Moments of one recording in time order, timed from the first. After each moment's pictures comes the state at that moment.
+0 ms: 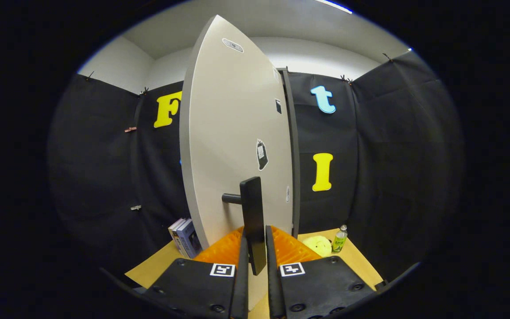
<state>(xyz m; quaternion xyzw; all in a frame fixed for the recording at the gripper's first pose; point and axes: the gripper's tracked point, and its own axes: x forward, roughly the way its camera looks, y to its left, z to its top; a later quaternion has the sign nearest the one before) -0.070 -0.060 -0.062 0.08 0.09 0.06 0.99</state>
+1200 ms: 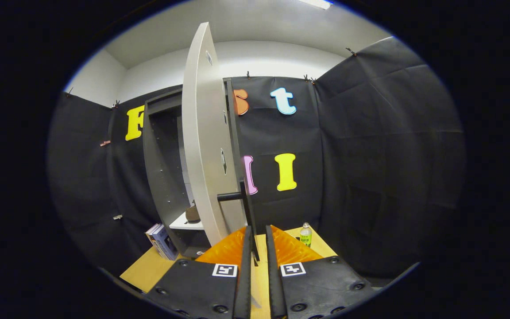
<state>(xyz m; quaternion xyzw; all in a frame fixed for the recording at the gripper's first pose) -0.115 -0.181 -0.051 0.10 0.08 -0.01 0.99</state>
